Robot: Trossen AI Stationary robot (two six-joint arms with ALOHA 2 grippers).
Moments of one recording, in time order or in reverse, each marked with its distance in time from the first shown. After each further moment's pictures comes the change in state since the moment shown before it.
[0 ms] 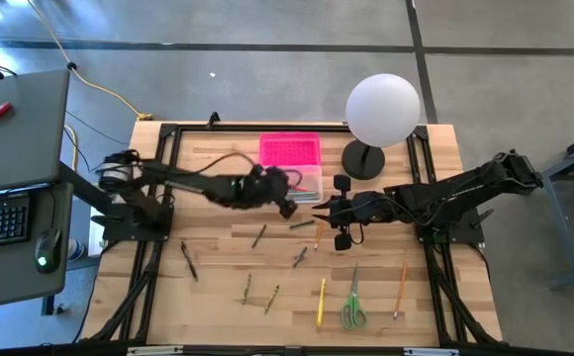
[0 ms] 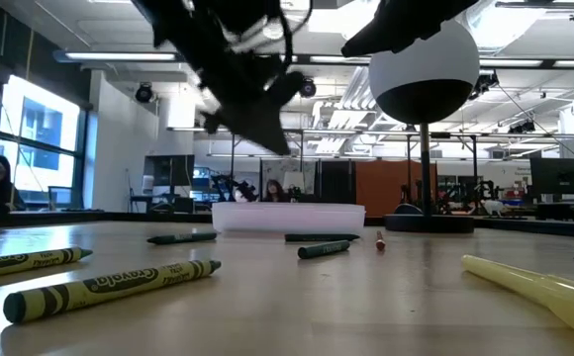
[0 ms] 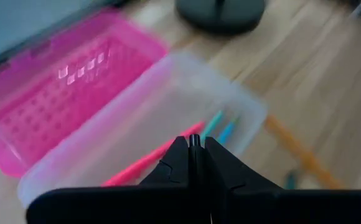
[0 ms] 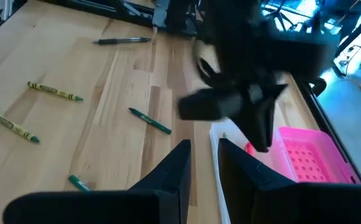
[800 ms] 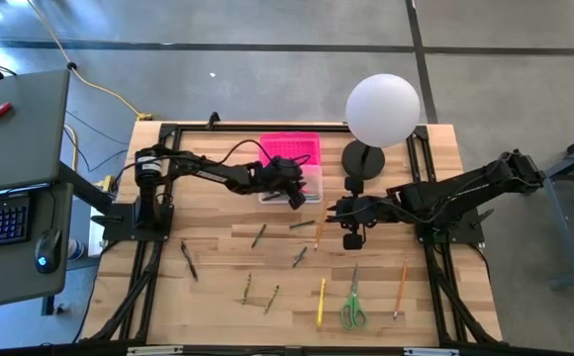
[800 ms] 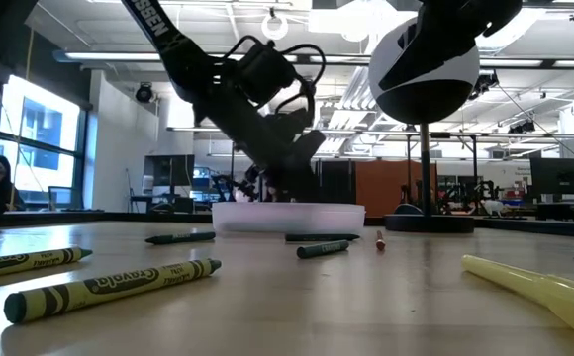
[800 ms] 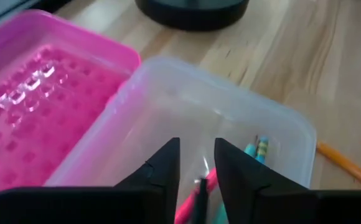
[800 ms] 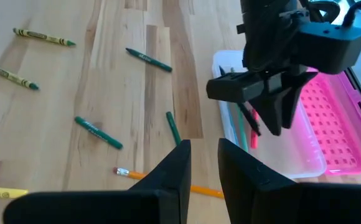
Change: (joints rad) left arm 0.176 0.246 0.003 0.389 0.295 0.280; right arm 0.011 -0.043 0.000 -0.276 0.018 0.169
